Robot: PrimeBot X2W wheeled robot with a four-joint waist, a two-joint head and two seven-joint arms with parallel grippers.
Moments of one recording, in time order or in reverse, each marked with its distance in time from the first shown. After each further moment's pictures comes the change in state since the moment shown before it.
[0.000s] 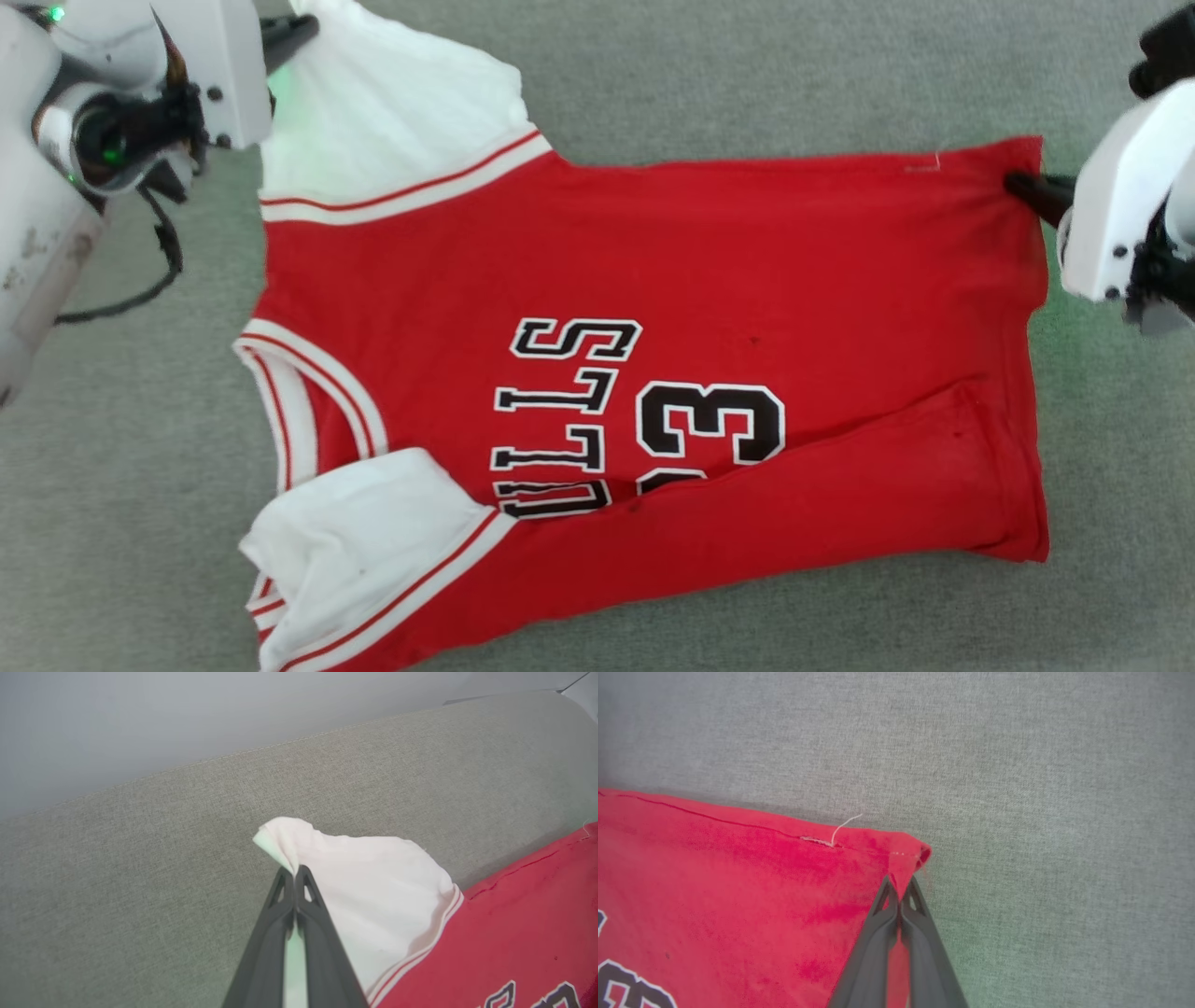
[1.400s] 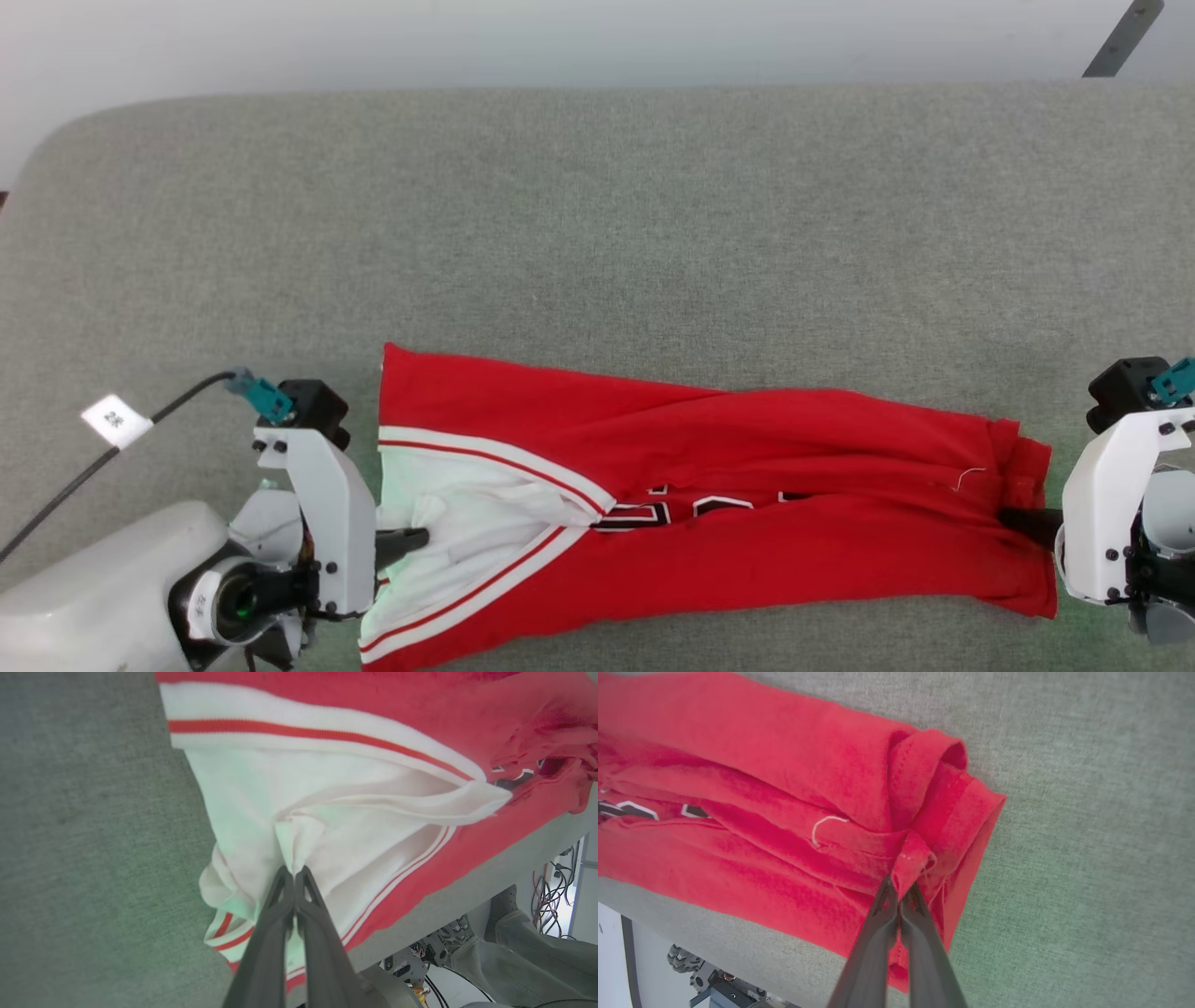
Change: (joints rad) left arm 0.651 0.251 -0.086 -0.639 -0.231 0.266 -0.027; right arm 0.559 -0.048 -0.084 -0.237 0.096 0.000 0.162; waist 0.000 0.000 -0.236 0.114
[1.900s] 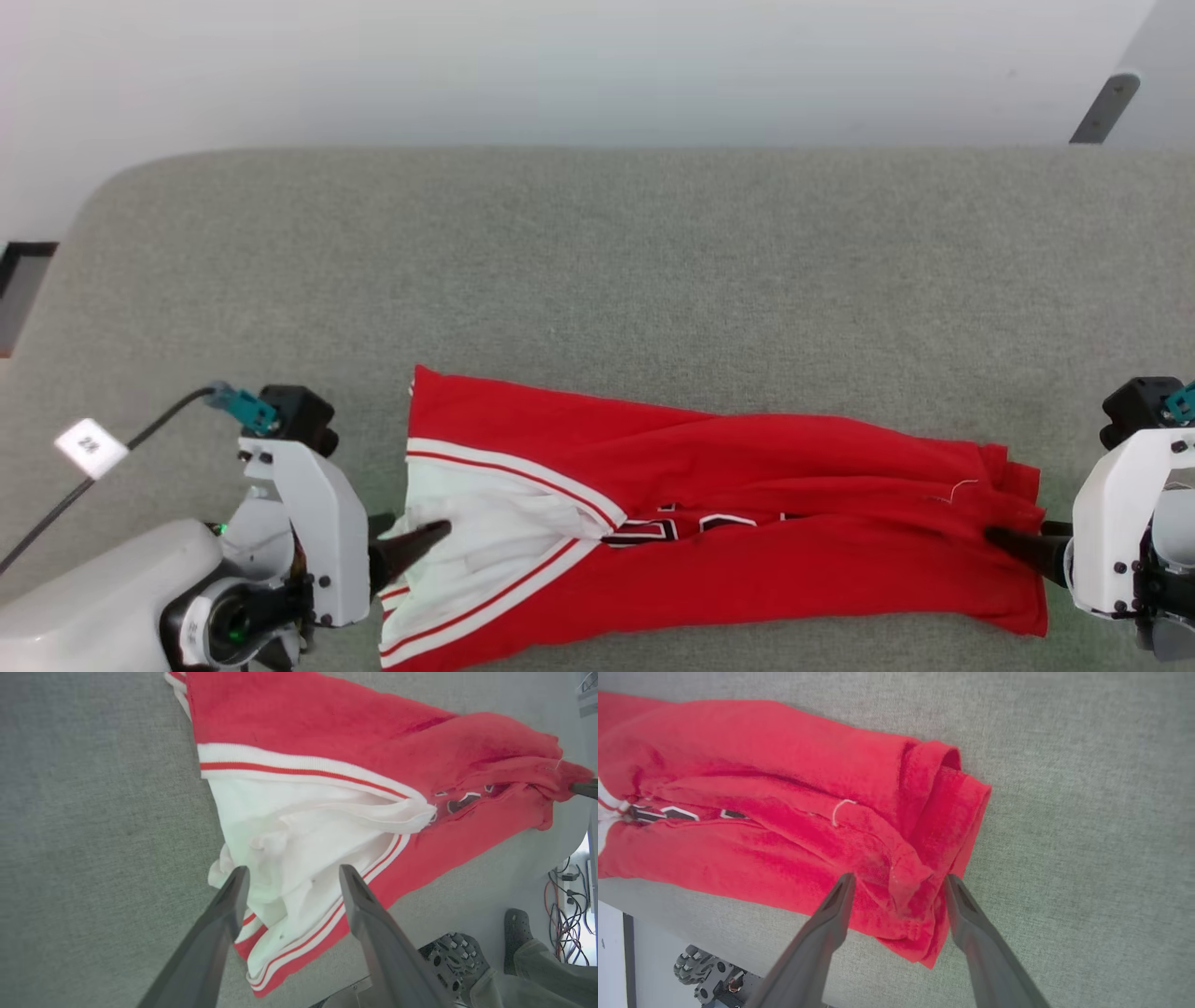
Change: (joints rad) left arm 0.040 0.021 0.017 -0.034 0.037 -0.006 -0.099; right arm 0.032 0.023 -0.046 0.014 -0.018 0.000 0.006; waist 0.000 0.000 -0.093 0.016
